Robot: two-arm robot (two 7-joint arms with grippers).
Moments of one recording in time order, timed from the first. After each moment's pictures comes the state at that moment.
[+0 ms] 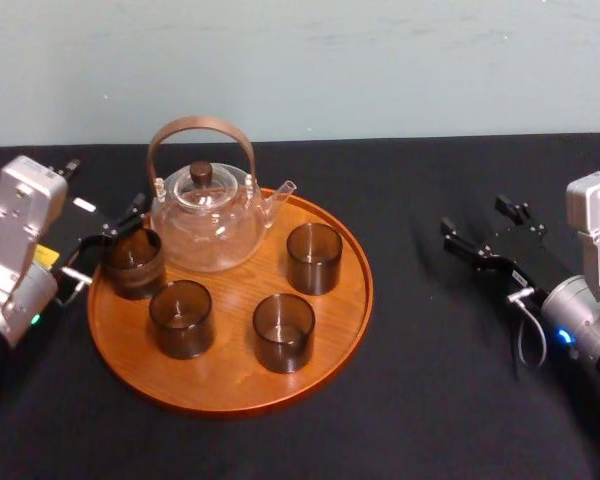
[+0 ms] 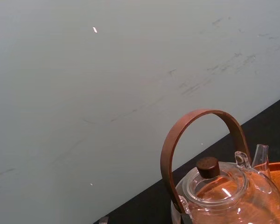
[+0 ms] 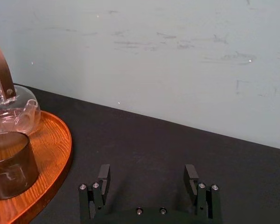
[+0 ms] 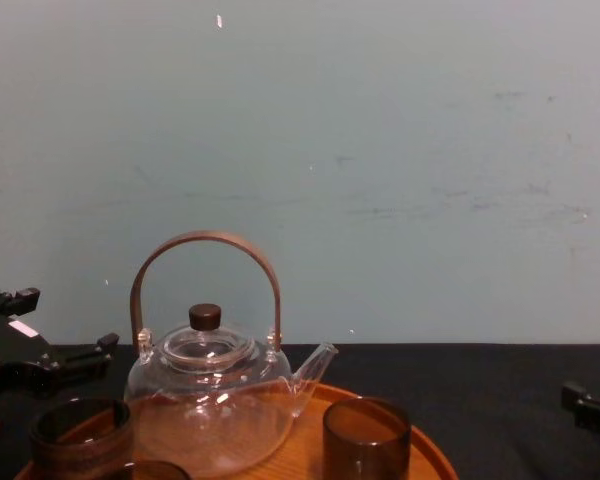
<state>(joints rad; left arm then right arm) -0.20 0.60 0.45 -1.41 -0.25 -0.12 0.03 0.13 0.37 -0.20 -1.31 0.29 -0.12 0.30</state>
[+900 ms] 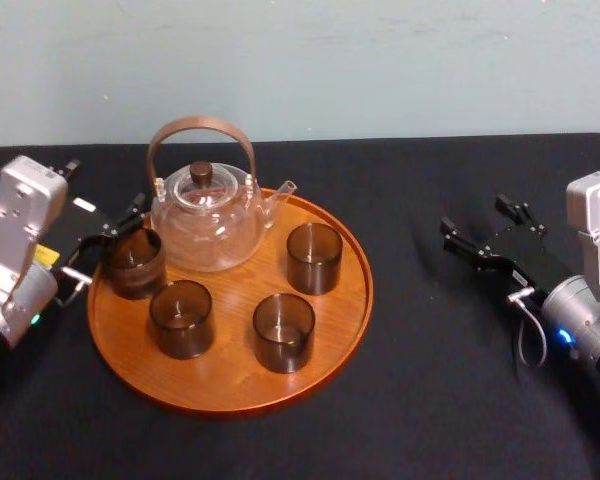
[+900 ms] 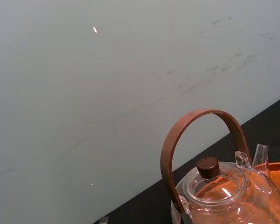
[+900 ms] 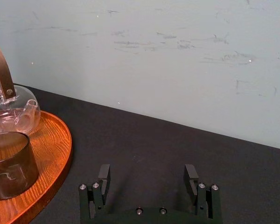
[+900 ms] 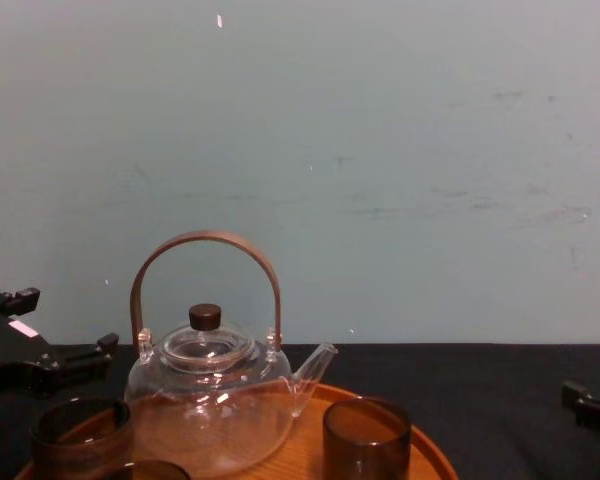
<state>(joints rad) -0.20 0.60 0.45 -1.41 -0.25 -0.12 0.03 0.13 0.37 -0.20 -1.31 0.29 -0.12 0.30</state>
